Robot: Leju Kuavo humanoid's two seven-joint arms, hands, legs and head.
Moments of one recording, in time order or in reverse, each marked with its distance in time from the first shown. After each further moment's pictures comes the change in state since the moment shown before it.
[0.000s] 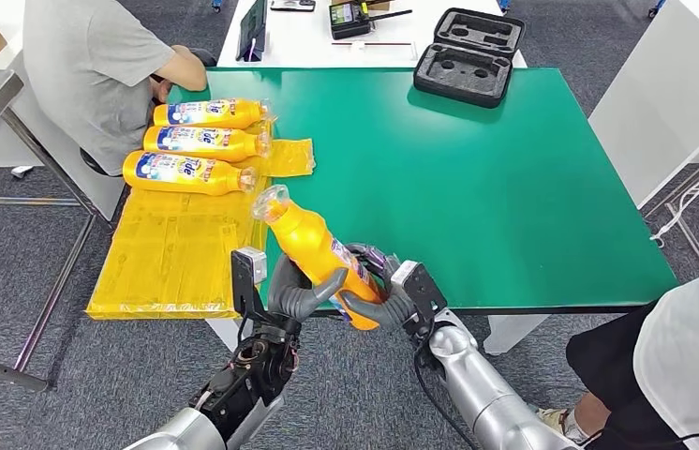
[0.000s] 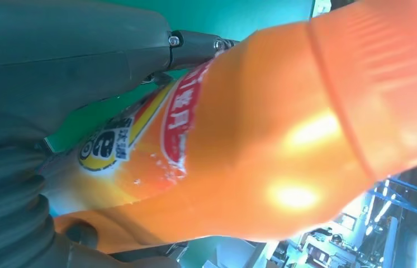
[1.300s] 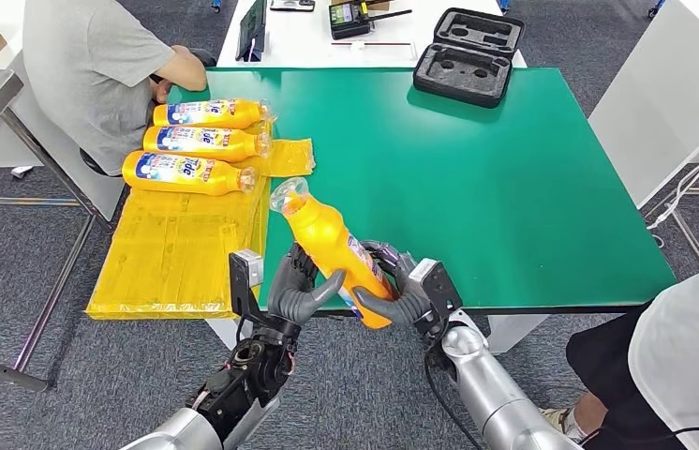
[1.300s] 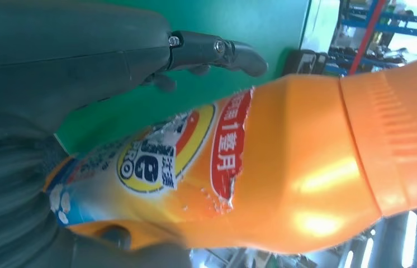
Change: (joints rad) left arm -0.001 0.013 -0.004 0.017 0.011 -0.106 -0.012; right arm 0.024 -0.024 -0.044 -0.053 -0.025 0.045 0.000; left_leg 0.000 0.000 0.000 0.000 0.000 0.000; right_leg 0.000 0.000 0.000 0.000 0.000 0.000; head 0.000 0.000
